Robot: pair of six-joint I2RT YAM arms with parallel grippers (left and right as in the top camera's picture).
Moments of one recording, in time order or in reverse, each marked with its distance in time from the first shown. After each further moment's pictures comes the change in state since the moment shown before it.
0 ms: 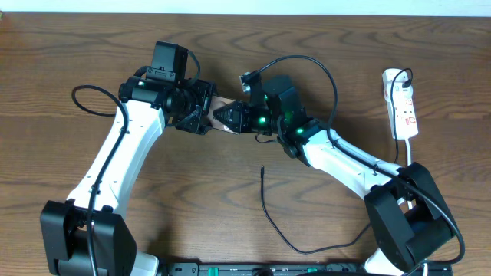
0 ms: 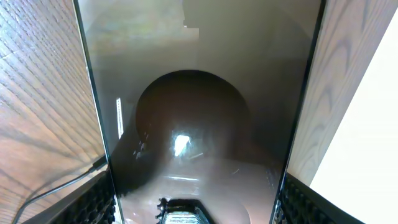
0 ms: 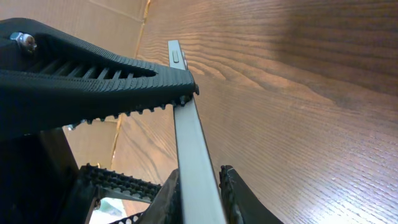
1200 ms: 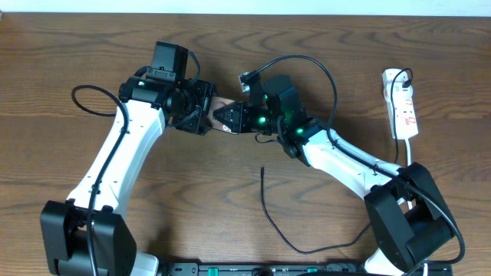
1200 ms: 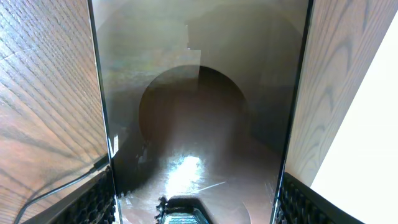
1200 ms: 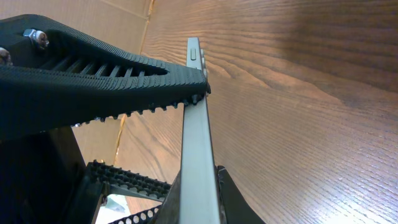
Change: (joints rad) left arm 0.000 0.000 0.000 -0.002 -0.003 0.001; right arm 0.000 0.000 0.000 0.005 -0.014 0.002
